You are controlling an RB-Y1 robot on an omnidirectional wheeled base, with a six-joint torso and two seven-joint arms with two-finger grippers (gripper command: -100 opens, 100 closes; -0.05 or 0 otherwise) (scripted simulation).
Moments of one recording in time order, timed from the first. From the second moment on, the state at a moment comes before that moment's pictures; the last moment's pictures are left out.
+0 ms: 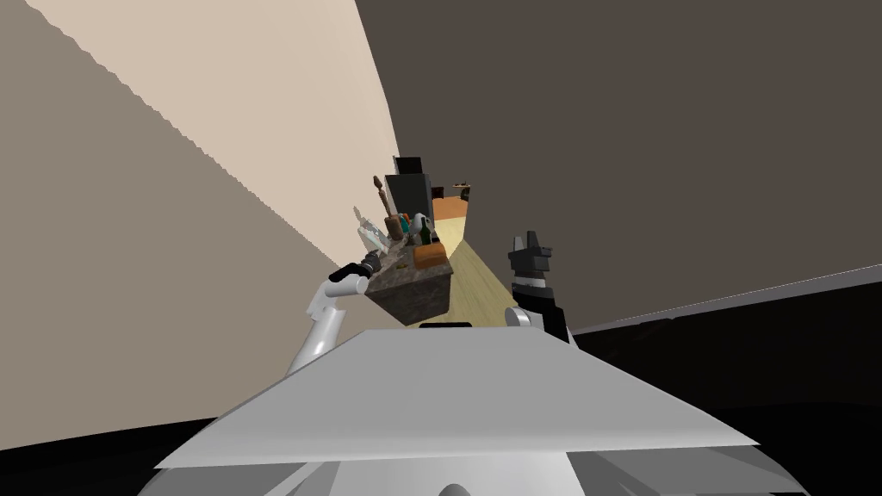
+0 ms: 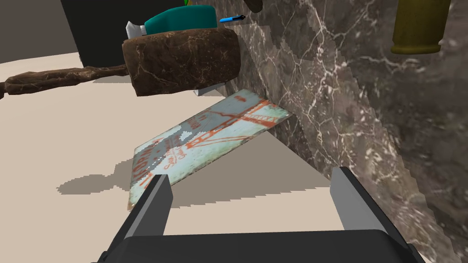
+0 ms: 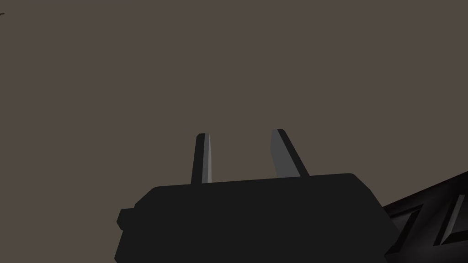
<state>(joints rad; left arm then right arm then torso) 0.05 0.41 0.24 -1.87 0.33 0.67 0.09 0.52 -0.01 0.03 -2.32 -0.07 -0.39 -0.04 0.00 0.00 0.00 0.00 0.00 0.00</state>
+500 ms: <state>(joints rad) 0.05 0.43 0.25 -1.85 0.35 0.77 0.11 0.52 -0.01 0.03 -2.32 -0.07 -0.39 -0.04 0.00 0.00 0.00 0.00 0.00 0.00</state>
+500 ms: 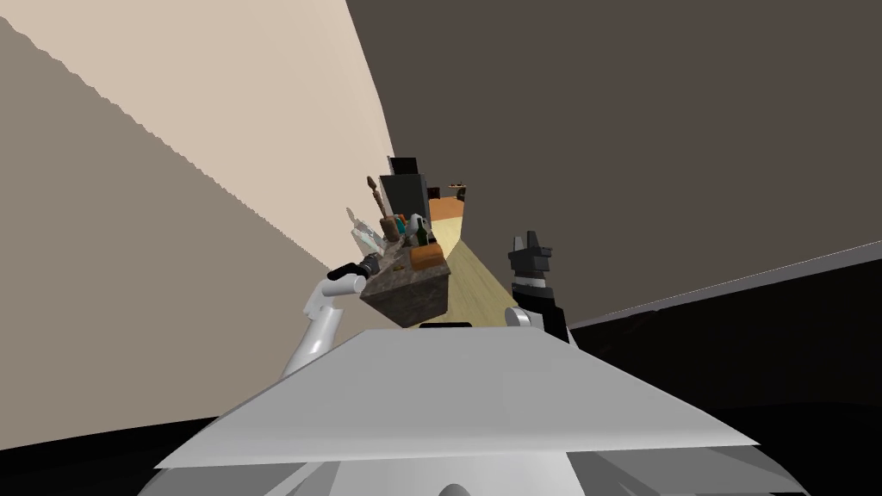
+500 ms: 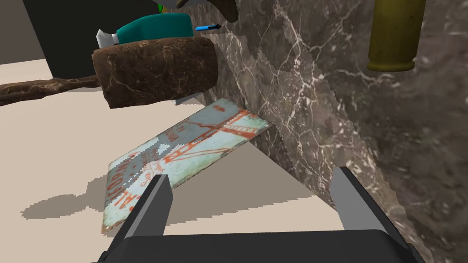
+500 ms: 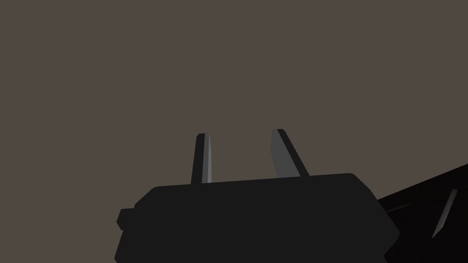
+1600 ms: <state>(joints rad) 0.03 0.50 0.30 -1.83 0.38 1.05 0.18 0.52 -0.01 0.03 -2.32 -0.07 -0.39 -0.04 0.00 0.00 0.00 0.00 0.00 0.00</state>
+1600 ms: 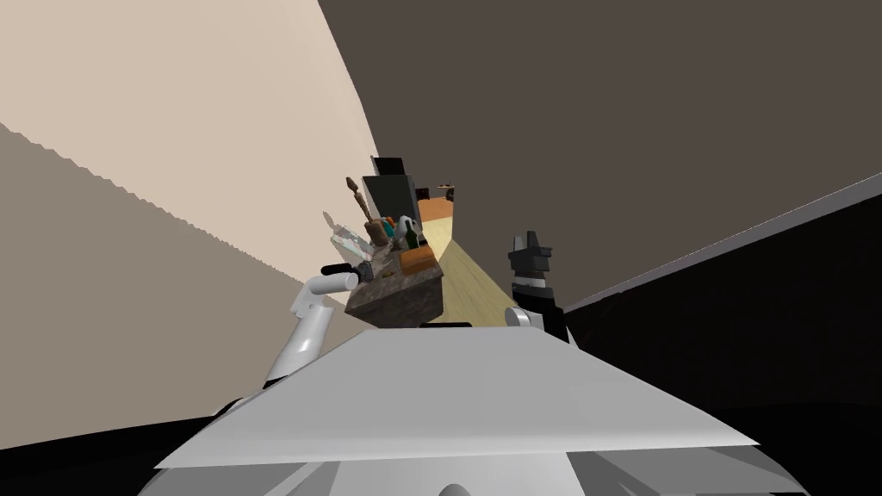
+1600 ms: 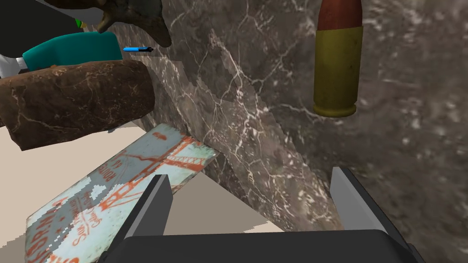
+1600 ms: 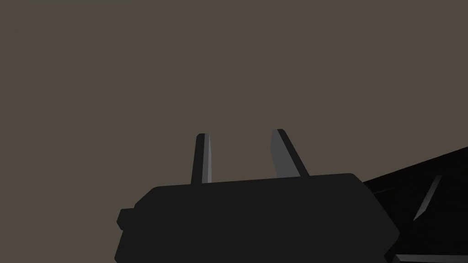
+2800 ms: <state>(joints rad) 0.01 0.54 0.32 -1.78 0.40 1.25 0.23 0.52 -0.01 0.03 -2.32 -0.07 -0.39 -0.04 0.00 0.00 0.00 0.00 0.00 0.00</state>
